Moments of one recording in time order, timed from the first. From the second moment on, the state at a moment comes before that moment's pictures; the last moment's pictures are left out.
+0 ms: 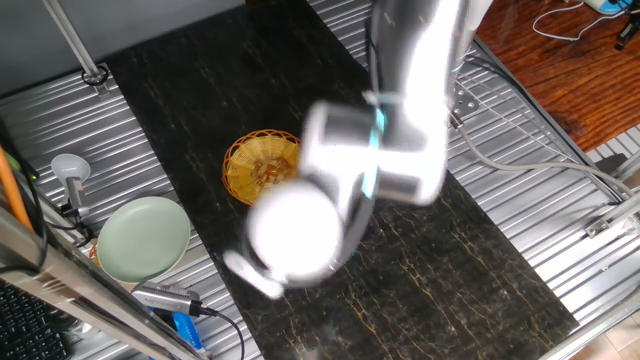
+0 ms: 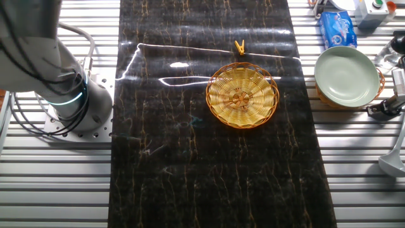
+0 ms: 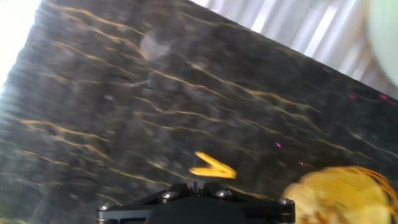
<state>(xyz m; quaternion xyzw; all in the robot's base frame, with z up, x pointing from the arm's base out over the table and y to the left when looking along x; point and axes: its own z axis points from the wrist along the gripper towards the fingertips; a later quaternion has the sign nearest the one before) 0.494 0.301 0.118 0.27 -0.95 0.10 0.11</state>
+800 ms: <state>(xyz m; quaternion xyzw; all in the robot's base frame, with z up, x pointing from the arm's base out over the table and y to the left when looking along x) 0.483 0.292 0.093 0.48 -0.87 0.11 0.10</state>
